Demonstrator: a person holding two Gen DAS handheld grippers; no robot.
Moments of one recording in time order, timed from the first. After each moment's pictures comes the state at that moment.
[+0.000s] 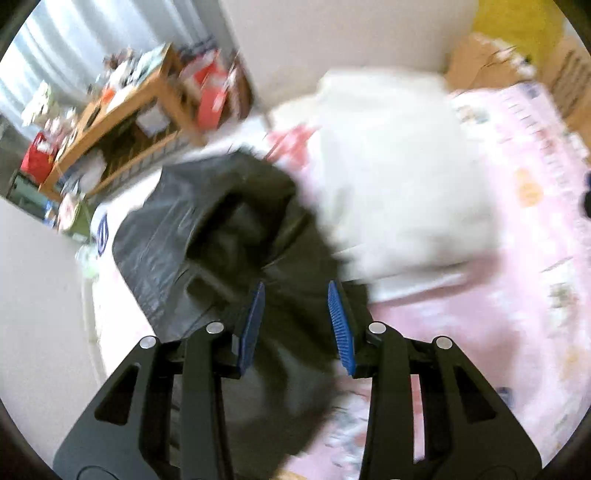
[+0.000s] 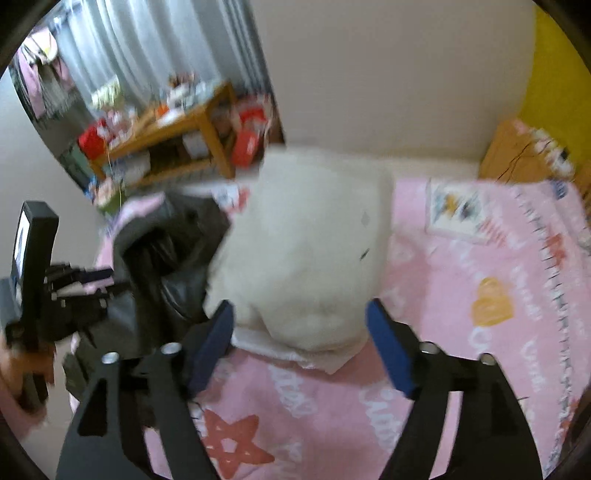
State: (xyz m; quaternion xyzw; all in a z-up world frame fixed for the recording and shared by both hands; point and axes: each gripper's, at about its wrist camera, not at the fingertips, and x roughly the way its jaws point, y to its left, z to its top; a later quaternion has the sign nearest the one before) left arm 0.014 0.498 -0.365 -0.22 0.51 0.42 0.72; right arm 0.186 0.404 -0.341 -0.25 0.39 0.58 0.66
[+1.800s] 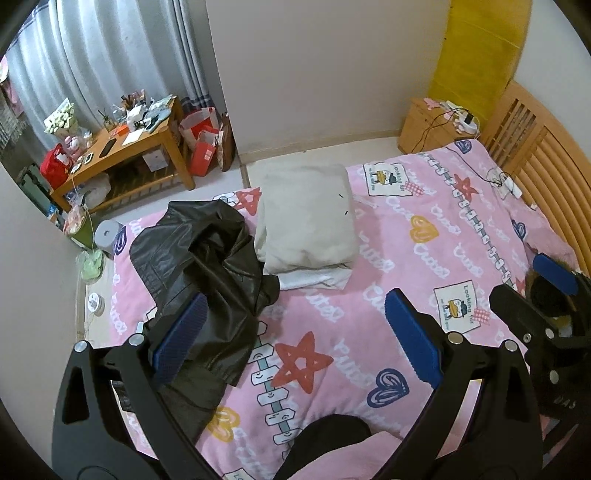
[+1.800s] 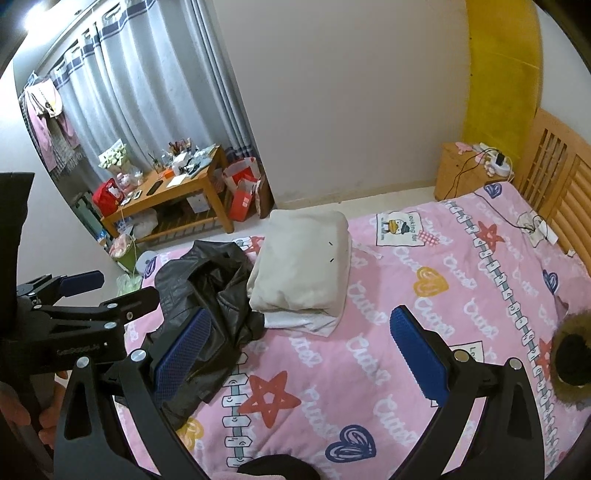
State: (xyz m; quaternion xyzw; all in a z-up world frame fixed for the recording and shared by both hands) left arm 0.006 0.309 -0.156 -0.24 0.42 0.43 0.76; right arm 0.145 0.202 -0.158 -0.17 0.37 0.57 0.72
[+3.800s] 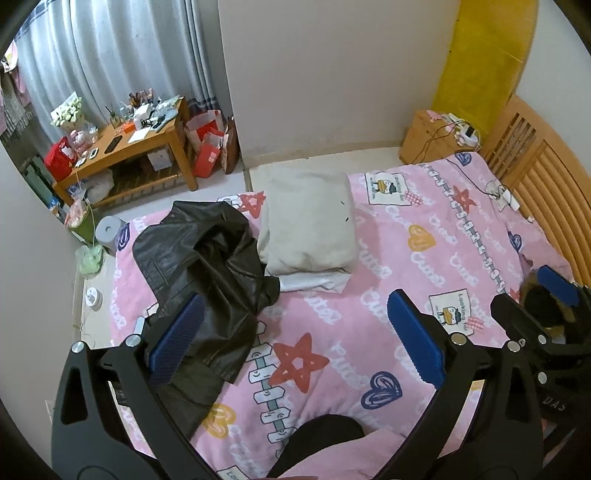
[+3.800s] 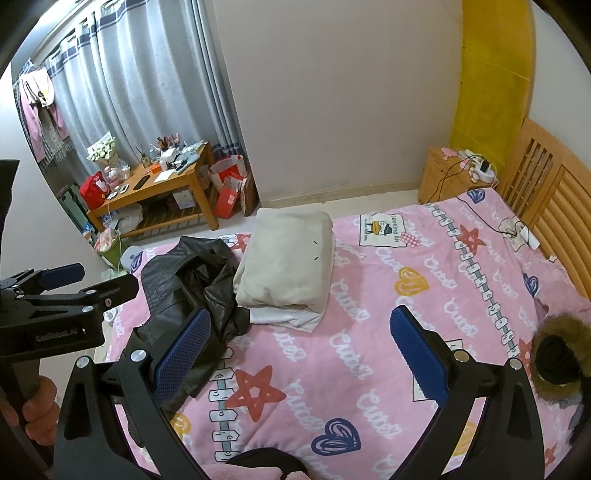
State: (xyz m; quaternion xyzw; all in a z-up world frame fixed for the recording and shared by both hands) left arm -0.016 0.297 -0.138 -0.25 0.40 0.44 0.76; right arm 0.140 0.194 -0.149 -0.19 0.36 0.54 0.74
